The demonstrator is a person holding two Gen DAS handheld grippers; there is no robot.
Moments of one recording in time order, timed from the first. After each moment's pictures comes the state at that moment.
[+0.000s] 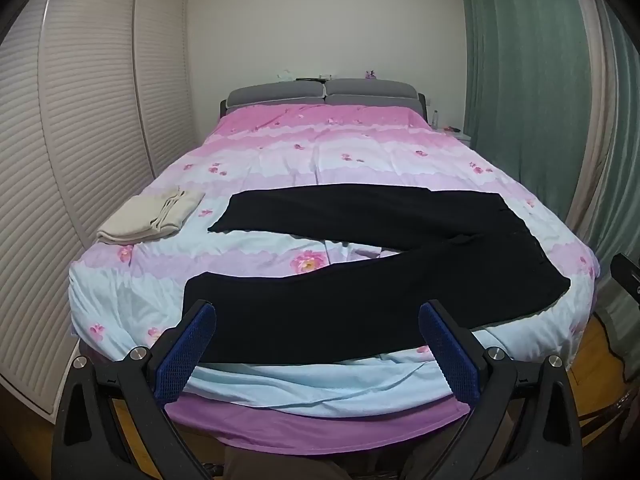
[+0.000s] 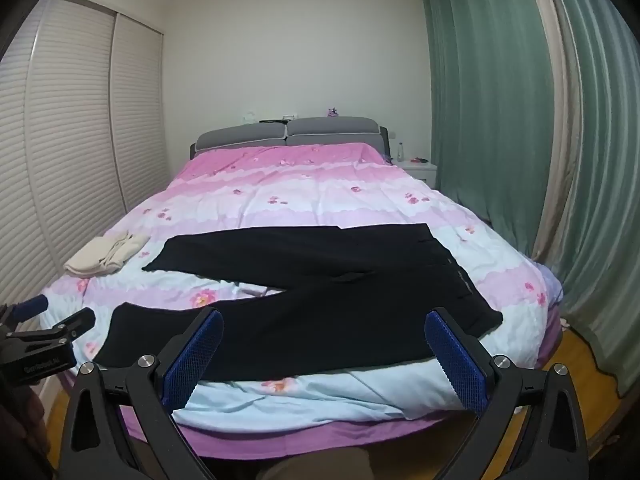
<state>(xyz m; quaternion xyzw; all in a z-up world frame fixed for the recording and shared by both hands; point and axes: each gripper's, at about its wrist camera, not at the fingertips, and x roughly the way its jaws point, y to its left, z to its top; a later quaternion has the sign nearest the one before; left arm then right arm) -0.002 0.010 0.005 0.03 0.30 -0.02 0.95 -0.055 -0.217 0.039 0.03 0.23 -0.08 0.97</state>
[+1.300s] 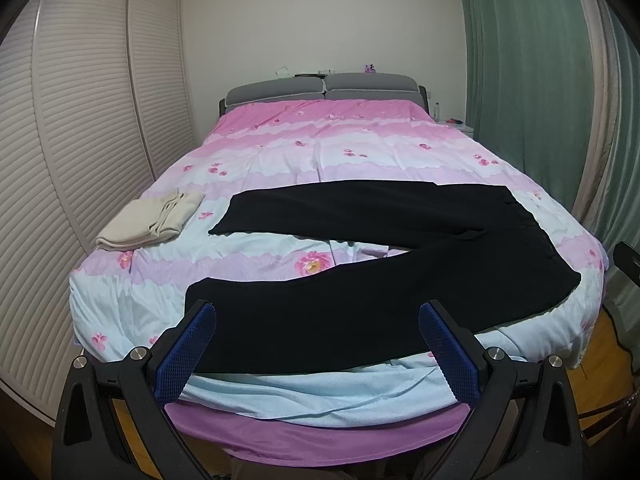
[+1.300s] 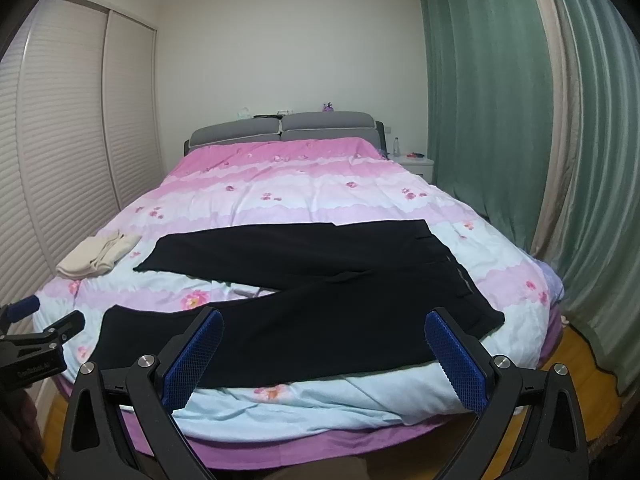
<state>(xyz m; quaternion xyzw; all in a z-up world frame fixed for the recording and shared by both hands) 0.024 0.012 -0.002 0.04 0.30 -0.02 0.95 -0.034 -0.225 0.030 0.03 0.24 -0.08 0.97</state>
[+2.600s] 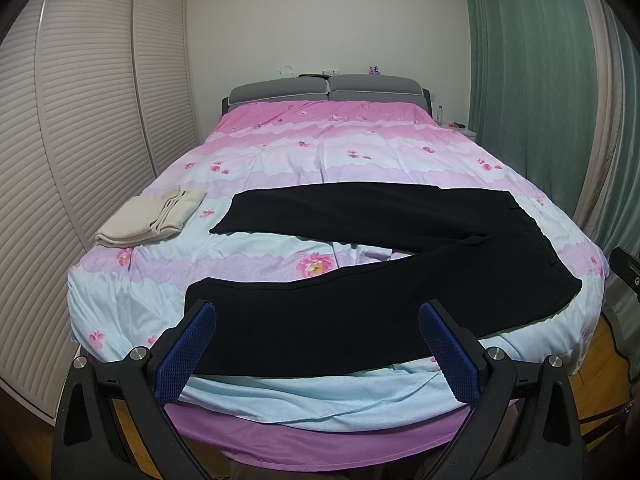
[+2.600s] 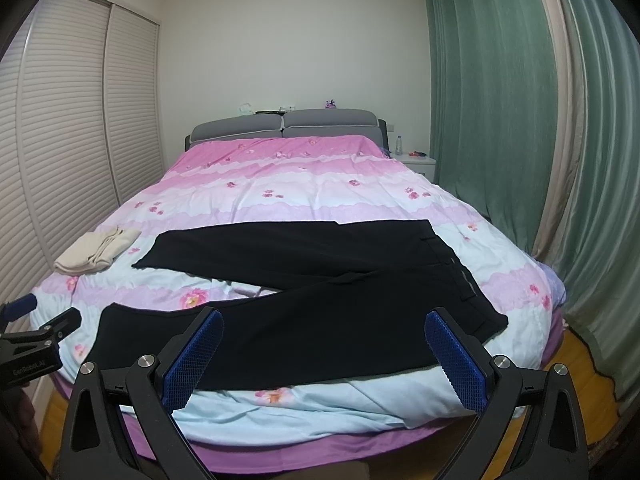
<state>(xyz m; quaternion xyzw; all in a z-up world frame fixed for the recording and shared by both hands) 0.027 0.014 -0.005 0.03 0.30 -0.02 0.95 -0.019 -0.220 0.028 0.03 0.25 -0.08 0.96</state>
